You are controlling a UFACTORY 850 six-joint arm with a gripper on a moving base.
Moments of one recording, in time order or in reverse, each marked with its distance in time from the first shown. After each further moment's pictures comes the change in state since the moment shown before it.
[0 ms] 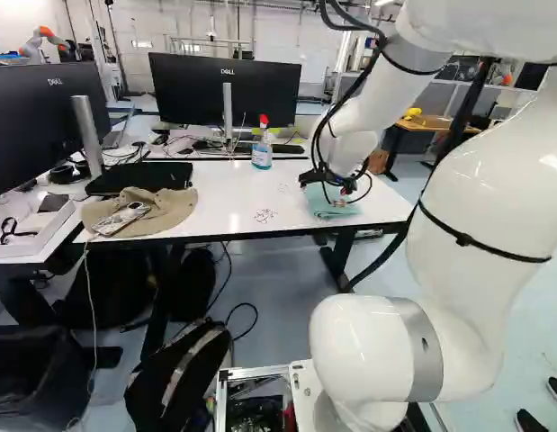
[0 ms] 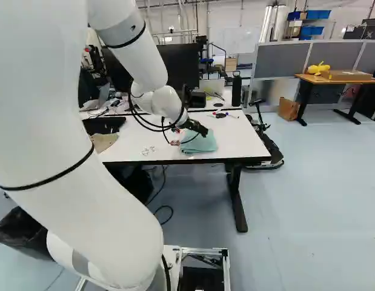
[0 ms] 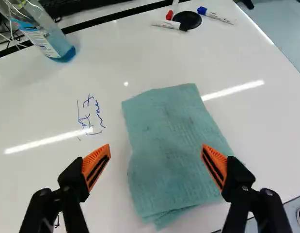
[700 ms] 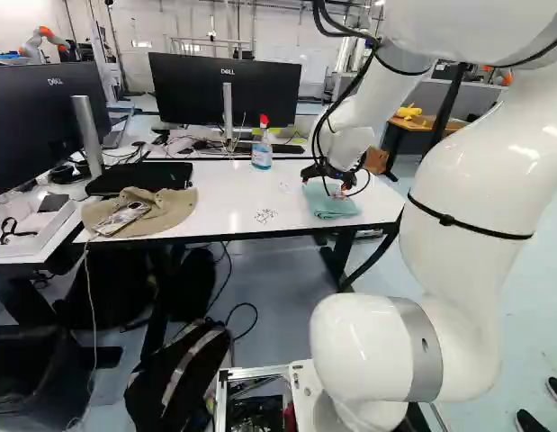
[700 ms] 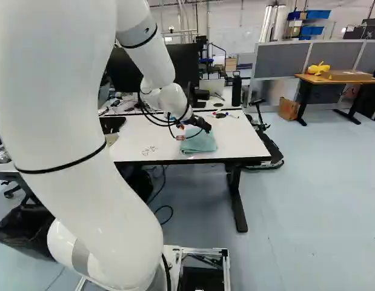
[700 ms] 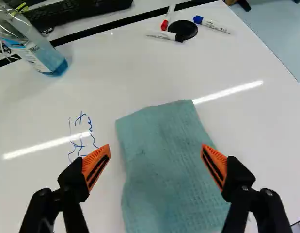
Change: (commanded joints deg) arm -2.0 -4.5 -4.9 0.0 0.0 0.0
